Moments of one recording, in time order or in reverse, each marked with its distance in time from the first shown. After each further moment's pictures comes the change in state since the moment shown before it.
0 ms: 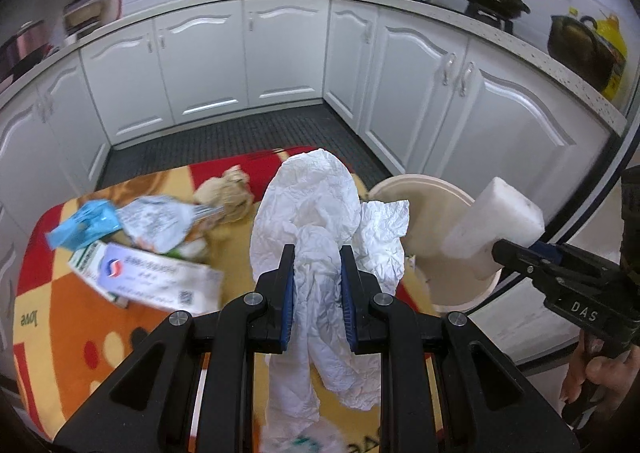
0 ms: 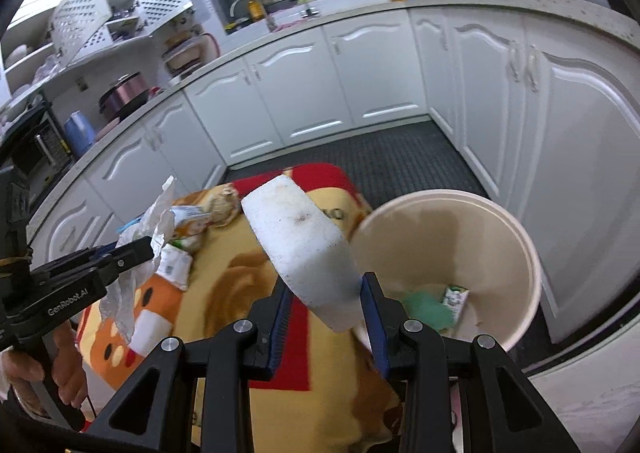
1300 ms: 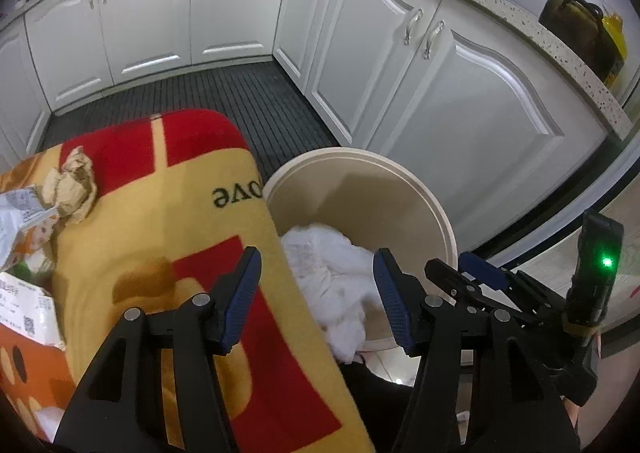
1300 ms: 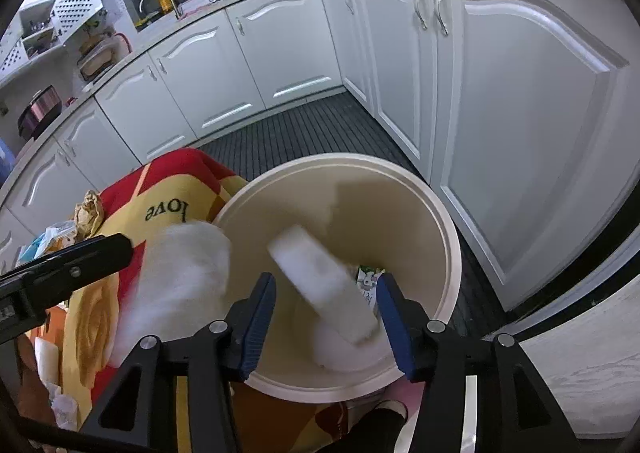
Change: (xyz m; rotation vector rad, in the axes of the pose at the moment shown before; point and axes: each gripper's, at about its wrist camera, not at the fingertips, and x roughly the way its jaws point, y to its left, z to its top) left arm 0.095 -0.075 0.027 -0.045 0.153 -0.166; right arm 0.048 -0.090 -0.011 0.137 0.077 -0.224
